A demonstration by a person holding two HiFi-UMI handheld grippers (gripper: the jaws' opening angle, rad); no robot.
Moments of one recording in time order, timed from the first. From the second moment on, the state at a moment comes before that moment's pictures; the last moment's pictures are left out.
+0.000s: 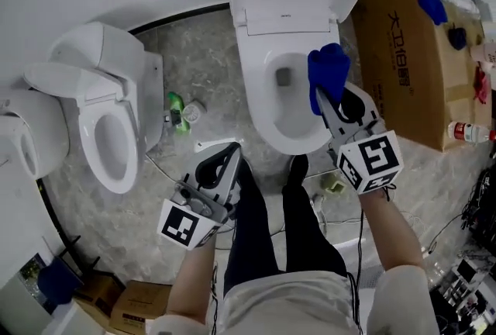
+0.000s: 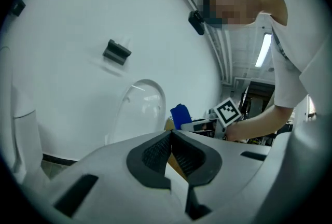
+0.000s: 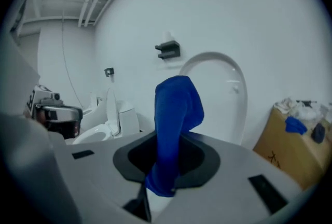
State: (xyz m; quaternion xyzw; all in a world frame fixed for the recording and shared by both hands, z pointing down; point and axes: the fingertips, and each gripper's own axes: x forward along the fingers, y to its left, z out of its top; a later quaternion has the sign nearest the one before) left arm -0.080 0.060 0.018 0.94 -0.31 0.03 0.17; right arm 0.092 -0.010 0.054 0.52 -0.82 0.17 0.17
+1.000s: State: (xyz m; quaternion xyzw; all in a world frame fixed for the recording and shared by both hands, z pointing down) left arm -0.065 0.099 -0.249 0.95 -0.31 -0.03 0.07; right arm 0.096 0.124 -0.266 0.54 -0.84 0.10 -0.01
